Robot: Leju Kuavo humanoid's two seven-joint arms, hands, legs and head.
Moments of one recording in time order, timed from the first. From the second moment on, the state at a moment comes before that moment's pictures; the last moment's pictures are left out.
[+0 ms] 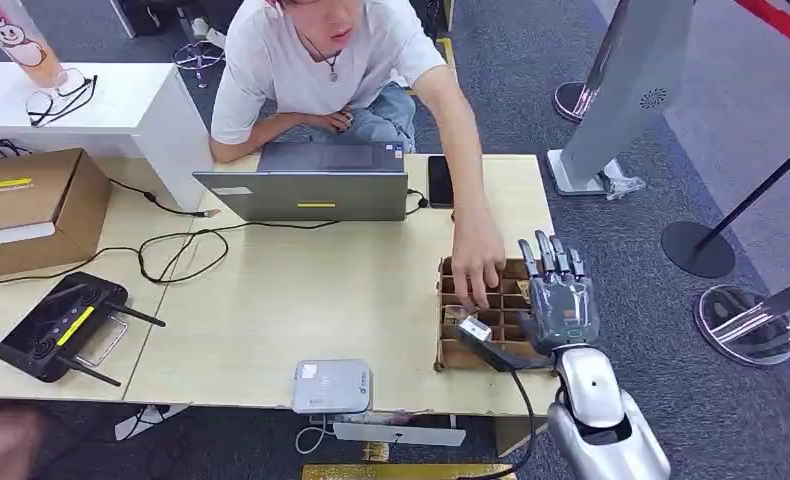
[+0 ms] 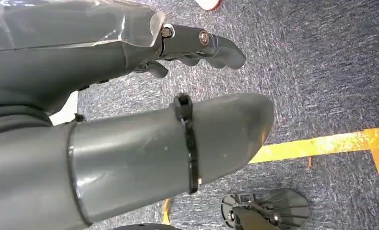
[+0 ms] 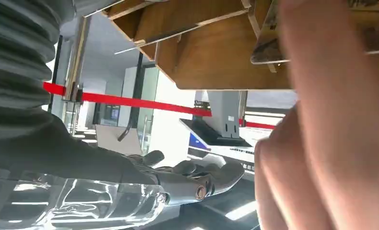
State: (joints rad) left arm -0.08 -0.12 0.03 -0.19 -0.41 0.42 -0.02; right arm -0.11 -0.11 0.19 -1.38 1.45 -0.20 0.09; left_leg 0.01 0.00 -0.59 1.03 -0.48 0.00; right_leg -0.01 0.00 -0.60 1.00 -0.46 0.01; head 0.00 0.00
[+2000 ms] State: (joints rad) left arm -0.08 -0.12 0.04 -0.19 -0.42 0.42 -0.02; right arm -0.05 -0.11 0.24 -1.54 1.42 -0.16 0.02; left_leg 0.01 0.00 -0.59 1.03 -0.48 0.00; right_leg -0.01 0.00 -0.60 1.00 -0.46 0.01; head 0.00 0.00
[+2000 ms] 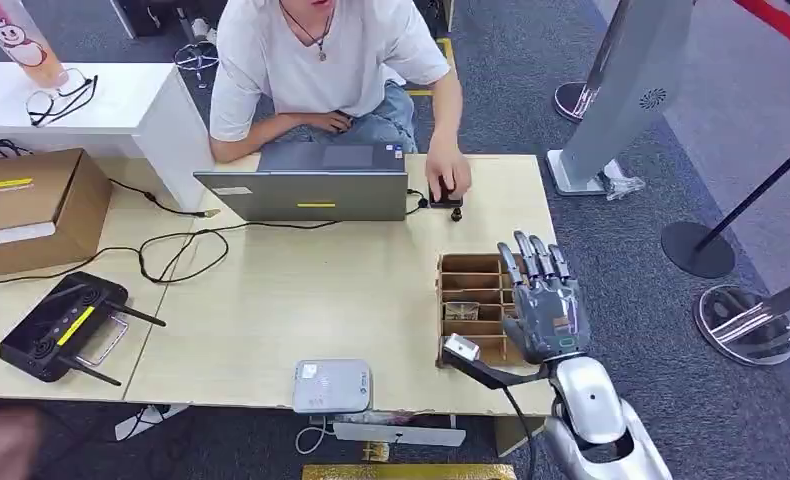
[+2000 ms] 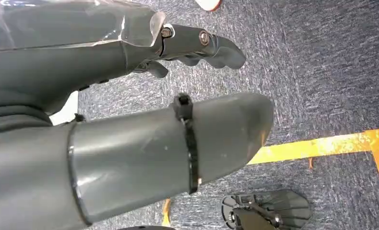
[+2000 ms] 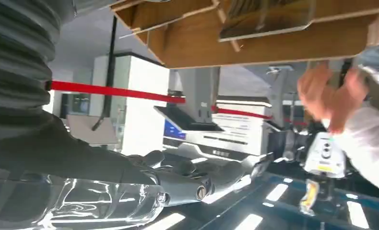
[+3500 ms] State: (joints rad) left arm -0.09 -0.12 0.04 -0.19 -0.45 0.41 -0.03; right arm -0.20 -0.11 0.36 -1.37 1.35 -0.11 0.01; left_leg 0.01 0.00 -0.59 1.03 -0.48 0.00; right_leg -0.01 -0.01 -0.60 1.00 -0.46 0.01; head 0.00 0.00
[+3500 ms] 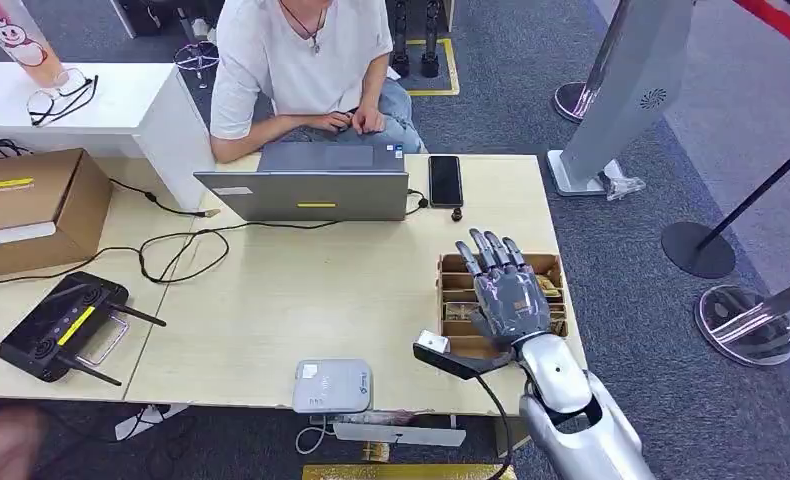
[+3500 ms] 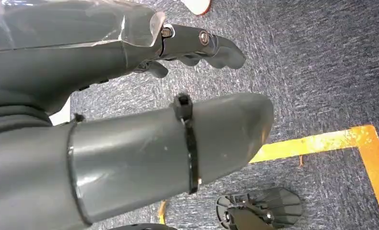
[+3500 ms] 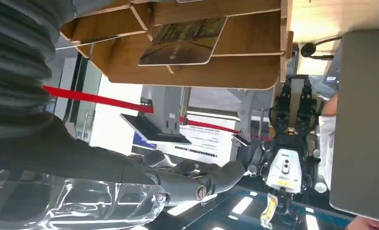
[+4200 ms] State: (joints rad) left arm -0.09 -0.12 0.06 -0.19 -0.45 0.41 -0.03; right arm -0.23 -0.11 0.37 -1.30 1.38 -0.13 0.05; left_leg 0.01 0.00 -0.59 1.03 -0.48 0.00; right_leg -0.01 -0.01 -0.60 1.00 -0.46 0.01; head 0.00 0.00
